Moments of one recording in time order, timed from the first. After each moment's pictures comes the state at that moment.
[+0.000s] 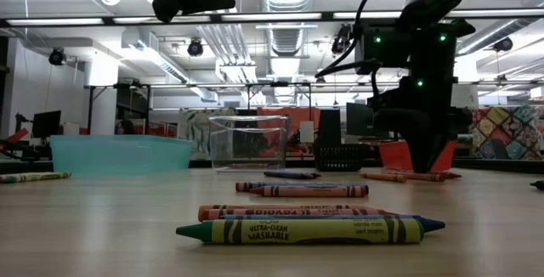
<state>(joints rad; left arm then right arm) -0.26 1.22 0.67 0.42 -0.67 -0.04 -0.06 1.68 0.82 -0.69 0.19 0.85</state>
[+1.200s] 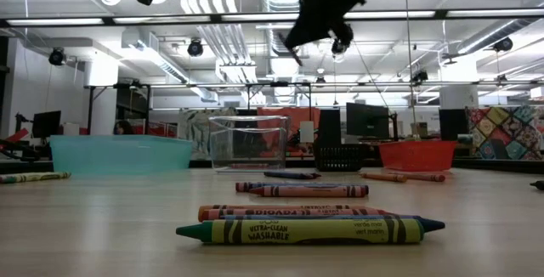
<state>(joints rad) -0.27 0.99 0.67 0.26 -0.67 -0.03 -0.14 1.53 1.22 -0.24 0.32 0.25</state>
